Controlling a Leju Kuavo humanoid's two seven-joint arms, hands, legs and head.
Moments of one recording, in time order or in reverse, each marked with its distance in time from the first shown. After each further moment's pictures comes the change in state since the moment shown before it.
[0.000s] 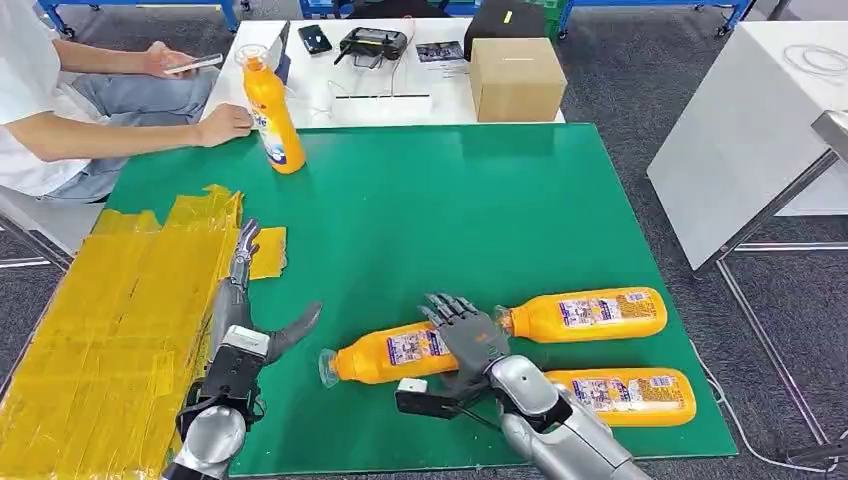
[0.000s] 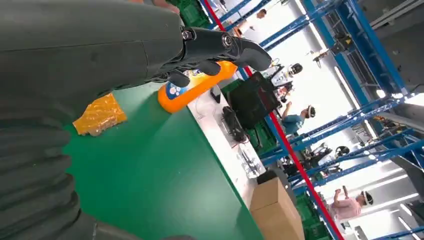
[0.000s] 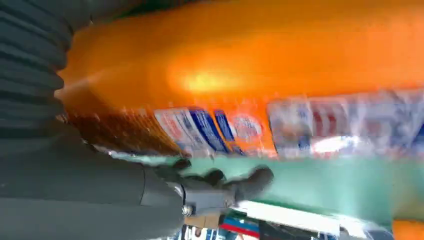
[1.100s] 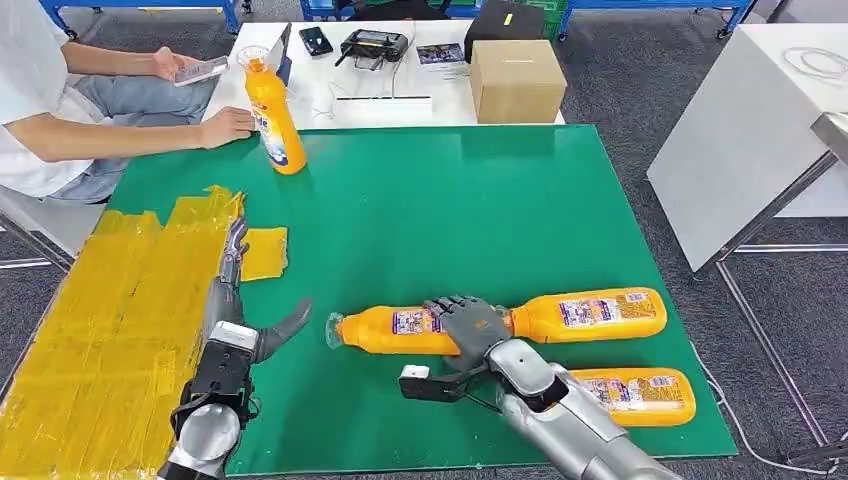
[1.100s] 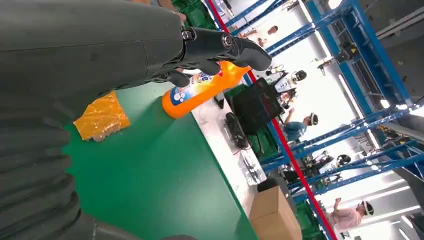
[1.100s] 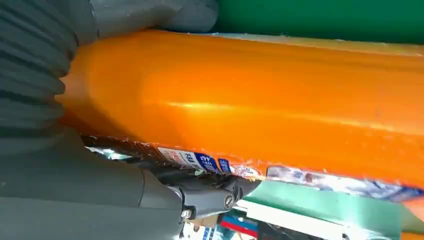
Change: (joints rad) left arm 0.004 0.000 0.027 -0.001 0.030 0.001 -0.005; right arm -0.079 0.024 0.024 0.122 -0.047 -0.032 -0.024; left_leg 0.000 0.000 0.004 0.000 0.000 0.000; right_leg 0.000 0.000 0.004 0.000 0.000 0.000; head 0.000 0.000
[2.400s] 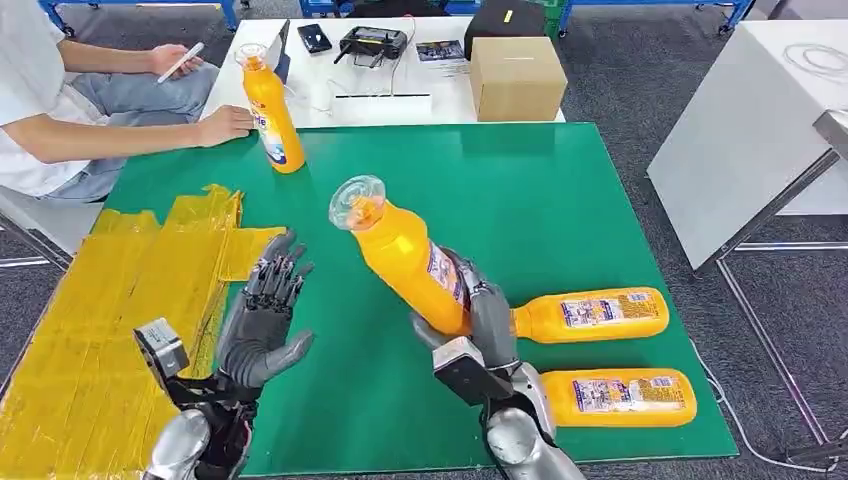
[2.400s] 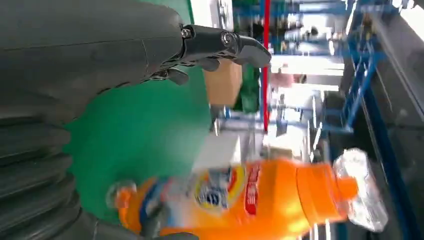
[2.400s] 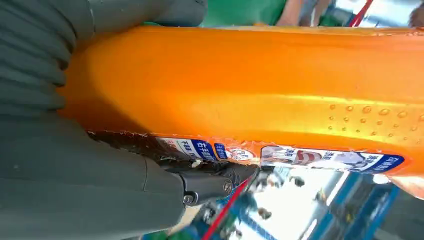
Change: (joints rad) left arm 0.040 0.021 -0.014 -0.085 0.609 -0.633 0.045; right arm 0.289 0.201 -0.319 -0.401 -0.575 -0.258 -0.451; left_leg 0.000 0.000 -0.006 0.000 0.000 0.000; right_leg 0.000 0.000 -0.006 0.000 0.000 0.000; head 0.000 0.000
